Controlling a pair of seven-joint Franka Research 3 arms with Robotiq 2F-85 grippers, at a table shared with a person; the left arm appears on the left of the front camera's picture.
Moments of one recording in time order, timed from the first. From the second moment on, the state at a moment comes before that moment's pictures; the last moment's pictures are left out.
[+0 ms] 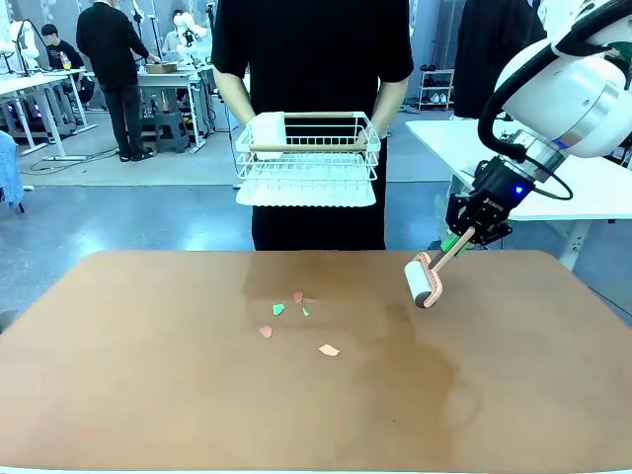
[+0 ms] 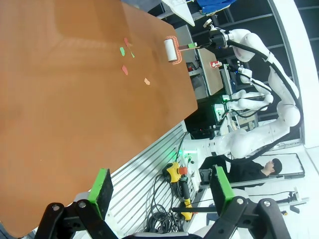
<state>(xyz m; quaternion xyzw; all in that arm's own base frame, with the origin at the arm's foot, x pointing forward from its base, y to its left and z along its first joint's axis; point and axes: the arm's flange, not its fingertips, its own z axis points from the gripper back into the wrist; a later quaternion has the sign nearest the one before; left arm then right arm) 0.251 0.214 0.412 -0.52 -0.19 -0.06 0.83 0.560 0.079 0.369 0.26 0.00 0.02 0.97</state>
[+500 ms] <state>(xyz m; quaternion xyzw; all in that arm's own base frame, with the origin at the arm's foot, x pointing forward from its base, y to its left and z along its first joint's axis) 0.251 0.214 0.412 -0.52 -0.19 -0.06 0.83 0.553 0.083 0.347 0.25 0.02 0.01 0.97</state>
